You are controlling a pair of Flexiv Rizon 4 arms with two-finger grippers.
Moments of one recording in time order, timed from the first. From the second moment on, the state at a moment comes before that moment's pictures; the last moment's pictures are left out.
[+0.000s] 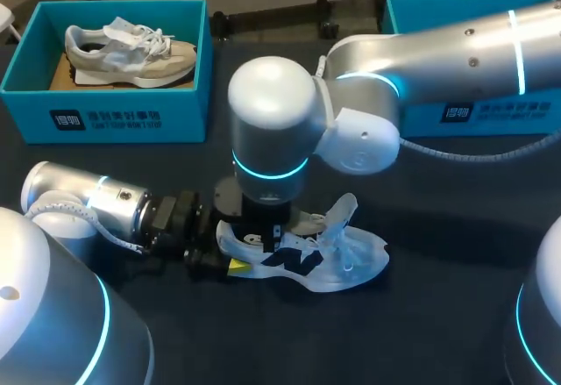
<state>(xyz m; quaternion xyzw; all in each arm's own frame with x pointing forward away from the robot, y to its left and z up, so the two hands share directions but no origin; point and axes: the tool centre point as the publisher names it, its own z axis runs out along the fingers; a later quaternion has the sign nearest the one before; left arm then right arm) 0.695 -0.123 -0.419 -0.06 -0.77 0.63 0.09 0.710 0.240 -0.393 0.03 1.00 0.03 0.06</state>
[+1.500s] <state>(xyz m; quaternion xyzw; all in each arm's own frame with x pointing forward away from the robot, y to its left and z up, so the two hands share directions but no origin) 0.695 -0.123 -0.420 -0.06 -0.77 0.63 0.09 0.697 0.194 -0.411 0.10 0.99 0.01 -0.01</state>
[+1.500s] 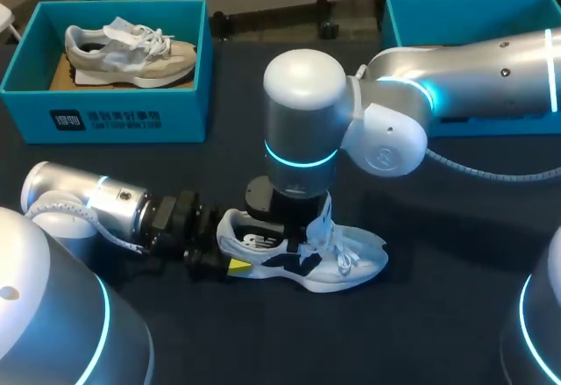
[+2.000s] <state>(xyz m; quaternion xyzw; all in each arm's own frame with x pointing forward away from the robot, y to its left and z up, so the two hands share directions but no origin) 0.693 -0.122 -0.420 -0.06 -0.77 0.63 0.09 0.676 0.199 -0.412 0.08 0.99 0.04 -0.06</state>
